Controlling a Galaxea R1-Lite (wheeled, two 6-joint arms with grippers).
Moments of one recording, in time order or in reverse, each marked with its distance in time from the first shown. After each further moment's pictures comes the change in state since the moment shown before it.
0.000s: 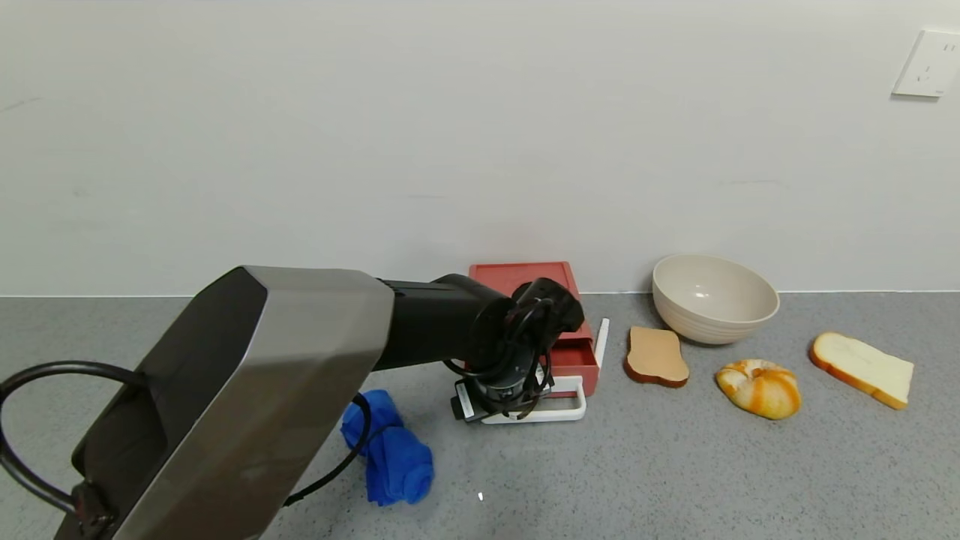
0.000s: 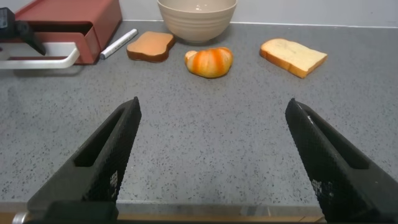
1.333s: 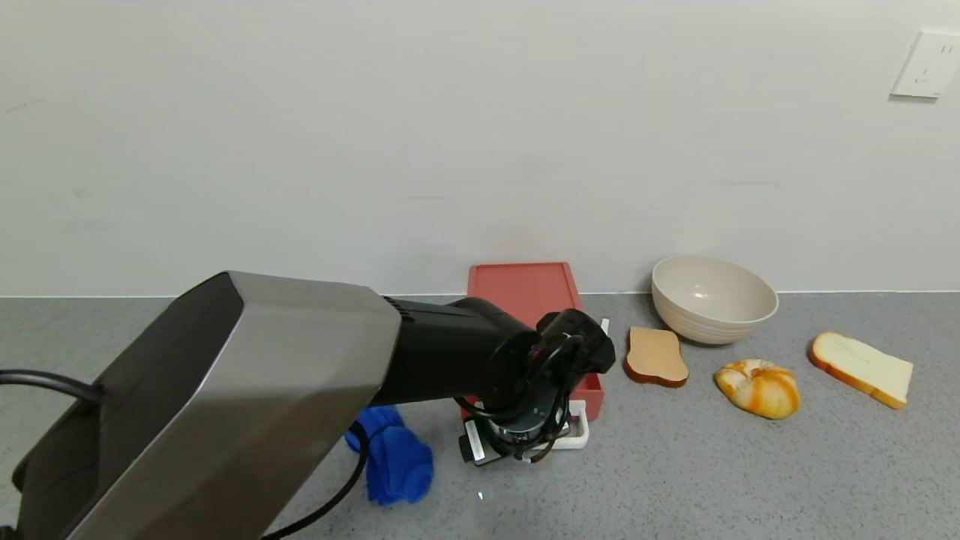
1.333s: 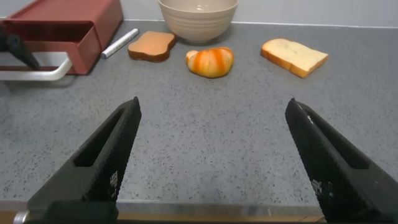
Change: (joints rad) left arm -0.097 -0.071 0.141 0.000 0.000 -0.090; right arm 0.000 0.000 0.000 0.000 0.000 0.000
